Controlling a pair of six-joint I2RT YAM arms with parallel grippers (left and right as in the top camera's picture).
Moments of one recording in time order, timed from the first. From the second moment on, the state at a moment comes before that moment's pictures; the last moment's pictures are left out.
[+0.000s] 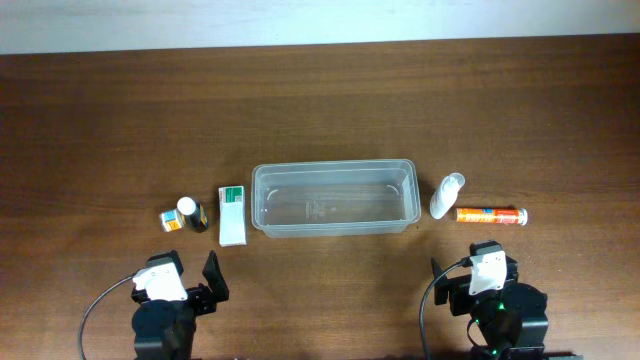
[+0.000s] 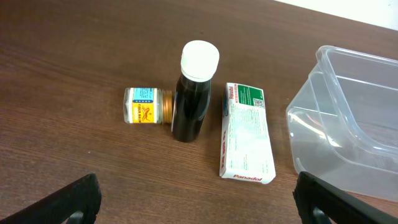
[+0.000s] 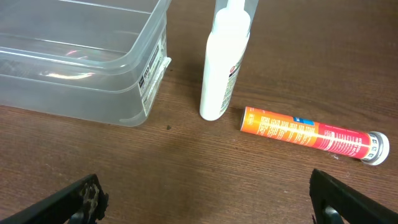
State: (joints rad) left arm 0.00 0.02 0.16 -0.61 -0.06 -0.23; right arm 0.00 0.01 0.17 -0.68 -0.13 -0.13
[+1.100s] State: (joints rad) left arm 0.00 0.02 0.16 -0.61 -0.06 -0.23; right arm 0.00 0.01 0.17 -0.58 -0.13 -0.10
